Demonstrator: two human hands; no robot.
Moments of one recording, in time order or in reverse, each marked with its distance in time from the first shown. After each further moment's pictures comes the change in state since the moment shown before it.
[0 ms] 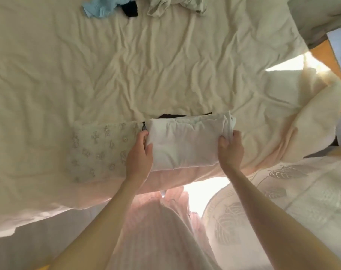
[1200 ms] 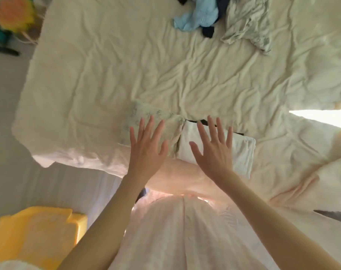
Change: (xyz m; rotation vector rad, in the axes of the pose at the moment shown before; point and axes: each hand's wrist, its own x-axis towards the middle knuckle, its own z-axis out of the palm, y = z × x) left_hand -0.087 -0.003 -0.097 0.397 0.266 0.165; right_hand -0.099 -0.099 -0.004 -0.623 -0.283 -1.093
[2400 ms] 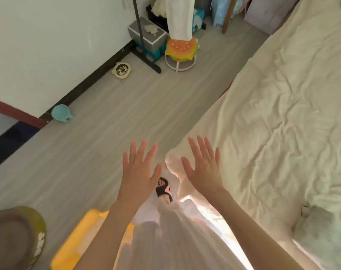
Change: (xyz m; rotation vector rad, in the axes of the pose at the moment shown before) left_hand -0.134 -0.611 -0.305 -0.082 0.169 -0.514; right_hand 0.141 -0.721 0.069 0.182 -0.237 -0.425
